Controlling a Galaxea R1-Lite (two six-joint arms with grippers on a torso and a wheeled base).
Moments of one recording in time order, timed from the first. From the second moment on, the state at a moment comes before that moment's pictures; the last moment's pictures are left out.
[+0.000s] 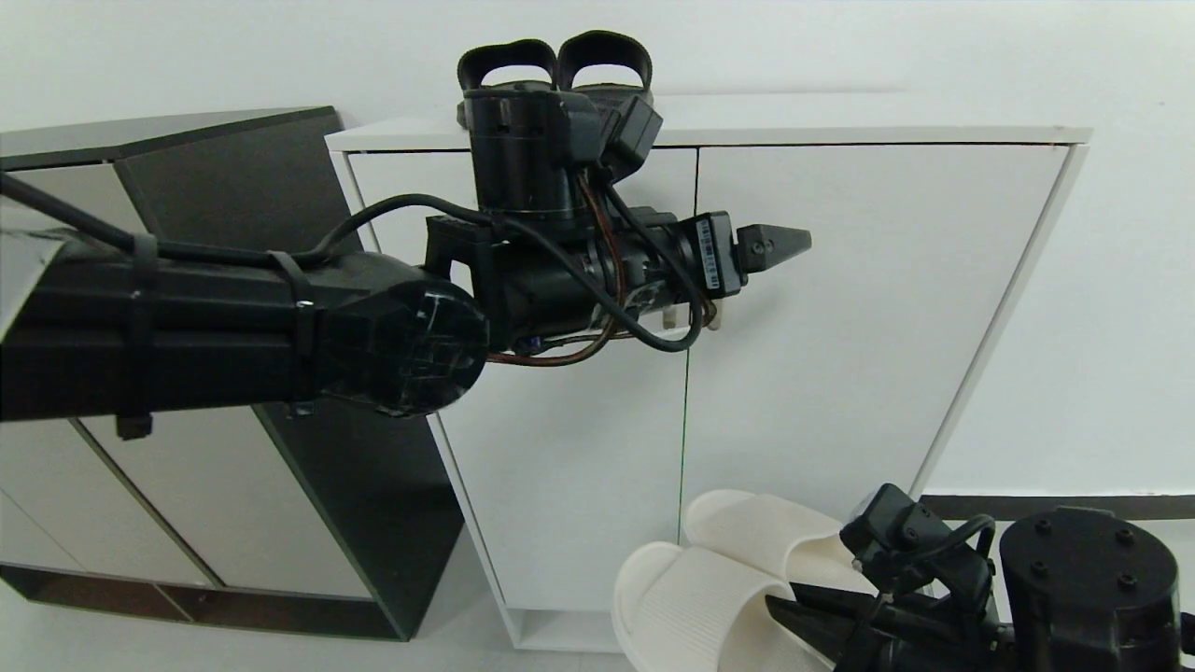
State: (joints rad) left arm -0.70 1.93 -1.52 -0.37 -0.22 -0.35; right arm 0.89 1.56 -0.35 -0.81 -0.09 0.06
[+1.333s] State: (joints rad) left arm -0.85 1.71 -1.25 -0.37 -0.21 -0.33; right arm 0.89 1.50 -0.21 -0.83 0.19 -0.07
